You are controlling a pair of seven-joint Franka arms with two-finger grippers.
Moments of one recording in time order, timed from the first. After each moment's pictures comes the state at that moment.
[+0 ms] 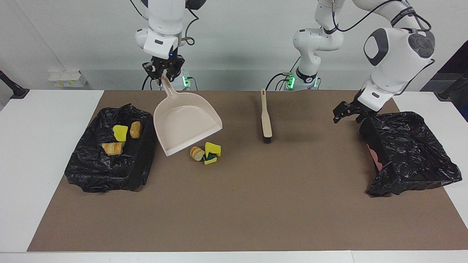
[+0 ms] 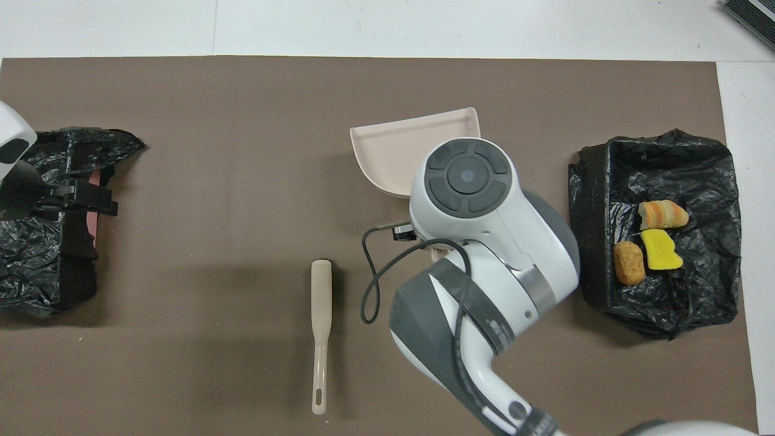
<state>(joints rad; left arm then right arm) -0.01 0.01 0.02 -1.76 -0.07 1.73 0.03 0.16 0.31 0.45 -1.59 -0.17 1.85 0.56</state>
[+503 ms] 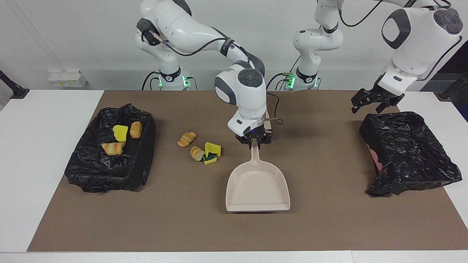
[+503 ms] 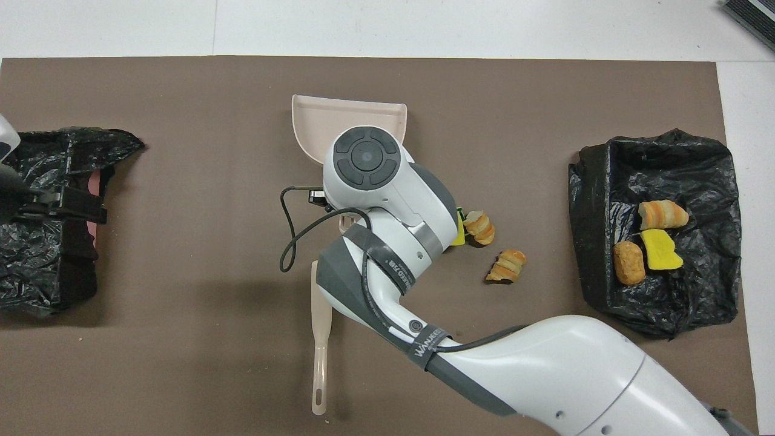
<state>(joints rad) -0.01 -0.04 0.00 -1.72 -0.06 1.63 0.02 0.31 0.68 0.47 -1.28 -0.25 2.03 0.82</state>
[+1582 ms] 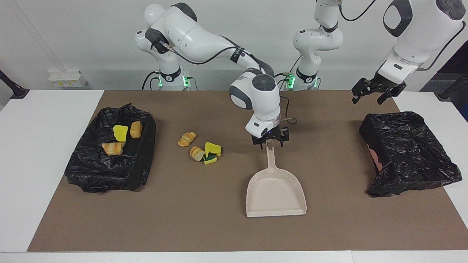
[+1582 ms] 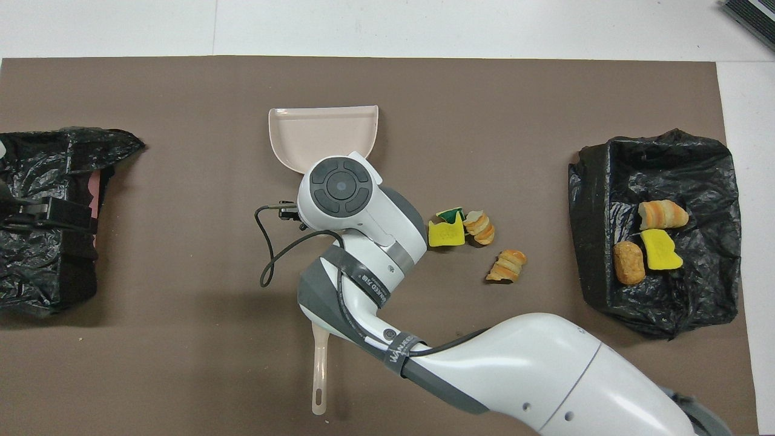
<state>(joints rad) -0.01 -0.07 0.00 -1.72 -0.05 1.60 0.05 0.33 0.65 0.52 -1.35 -0.26 2.08 0.84</state>
